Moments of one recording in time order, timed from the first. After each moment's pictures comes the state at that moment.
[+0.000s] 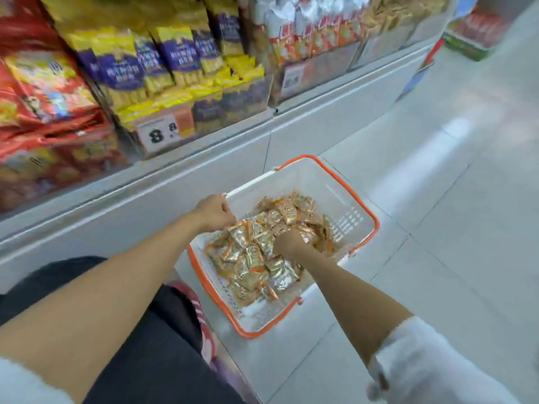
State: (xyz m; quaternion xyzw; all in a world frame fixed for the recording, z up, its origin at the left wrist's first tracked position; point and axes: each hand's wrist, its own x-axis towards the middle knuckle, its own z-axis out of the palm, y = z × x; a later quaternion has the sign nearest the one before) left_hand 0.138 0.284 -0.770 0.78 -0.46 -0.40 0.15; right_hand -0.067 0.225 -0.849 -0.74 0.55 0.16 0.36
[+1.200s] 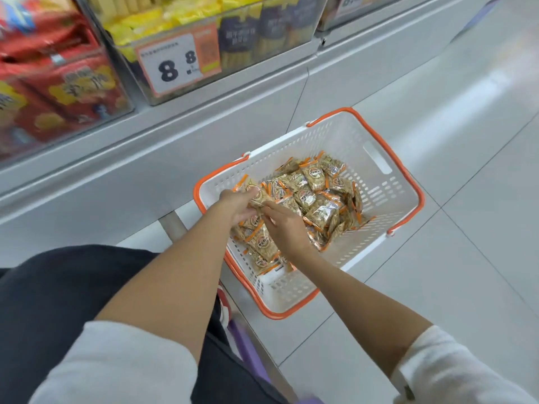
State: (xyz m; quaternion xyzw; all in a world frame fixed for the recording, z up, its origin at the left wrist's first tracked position) left_hand 0.138 0.275 -0.873 0.69 0.01 -0.60 0.40; right_hand -0.018 0.268 -0.919 -0.87 0.35 -0.25 0.22
